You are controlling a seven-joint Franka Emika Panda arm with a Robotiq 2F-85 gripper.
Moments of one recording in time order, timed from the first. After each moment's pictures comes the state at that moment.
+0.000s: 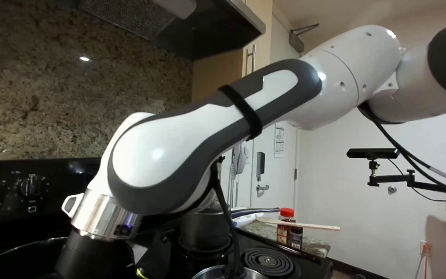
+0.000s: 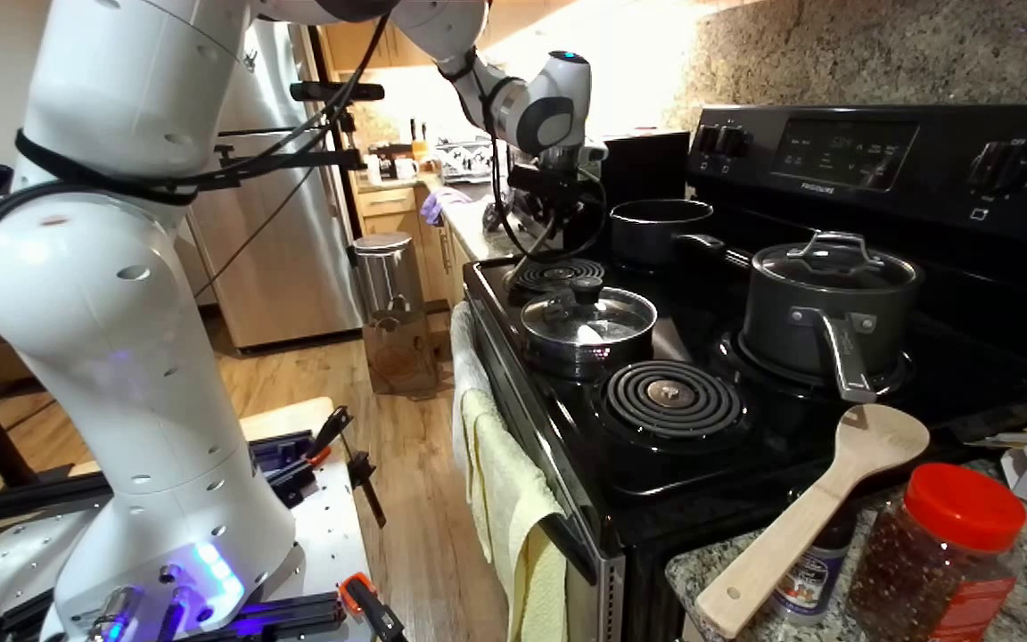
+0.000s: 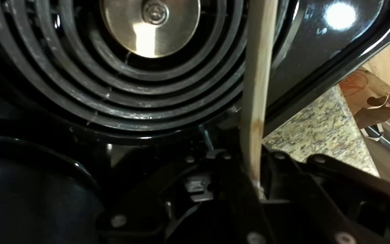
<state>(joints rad) 0.24 0.54 0.26 -1.67 0.26 2.45 -0.36</state>
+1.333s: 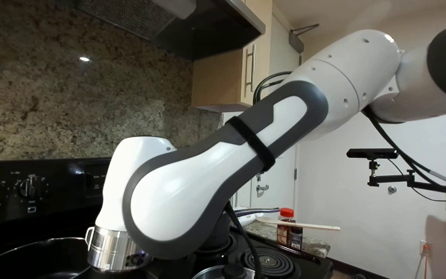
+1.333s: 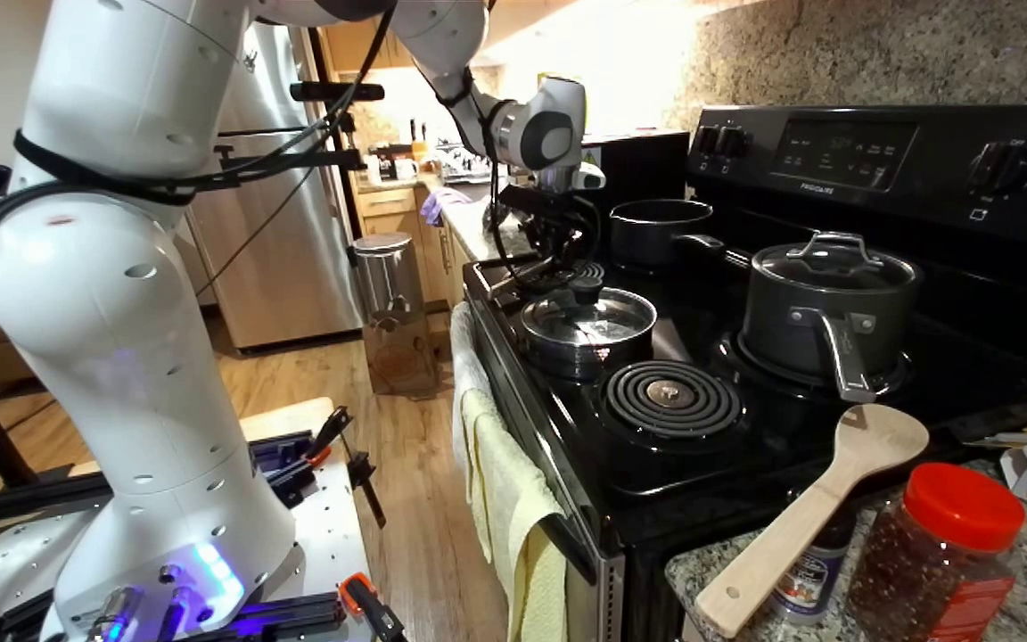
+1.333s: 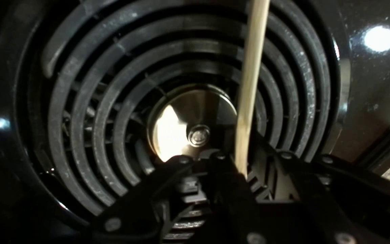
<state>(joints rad) 0.27 0.54 0.20 -1.74 0.10 2.36 -0.07</state>
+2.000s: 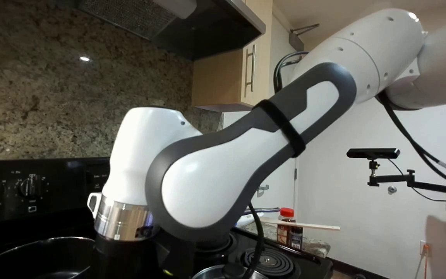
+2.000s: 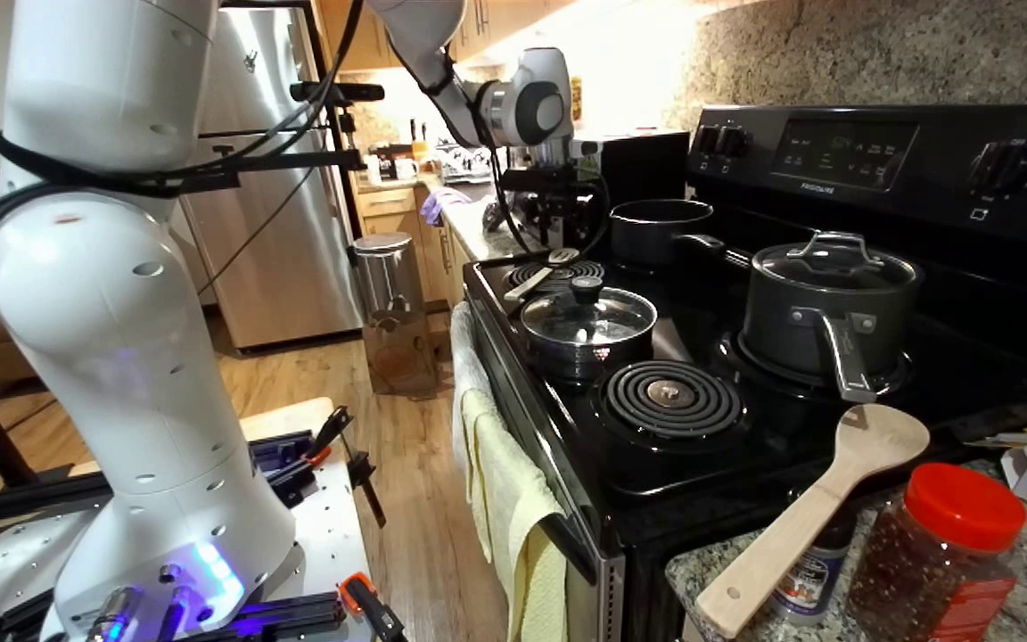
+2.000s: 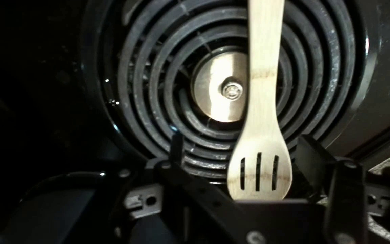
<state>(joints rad) 0.31 0.44 0.16 -1.79 -0.09 2.43 -0.03</state>
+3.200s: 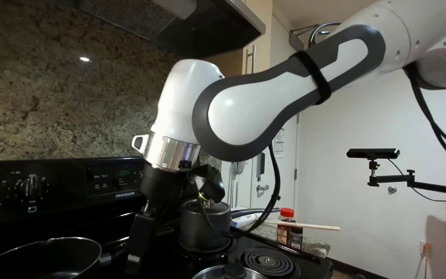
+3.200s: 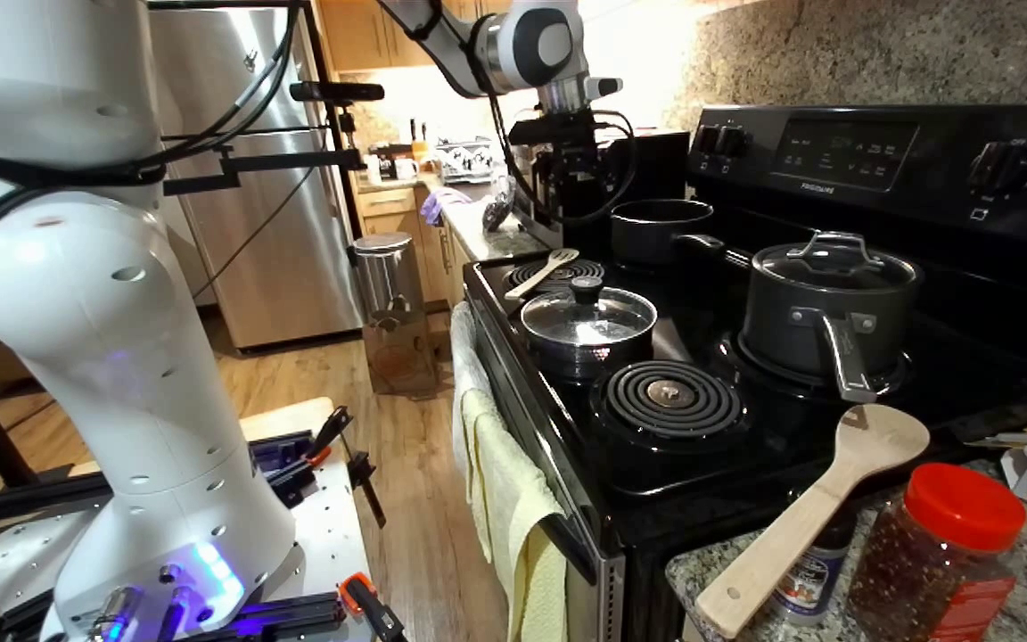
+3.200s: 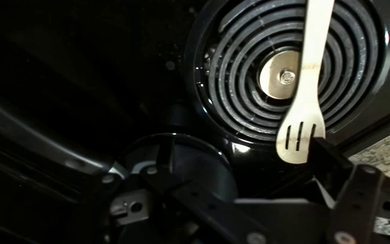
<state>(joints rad) 0.22 0.22 0.15 -1.90 -0.09 2.39 -0.10</state>
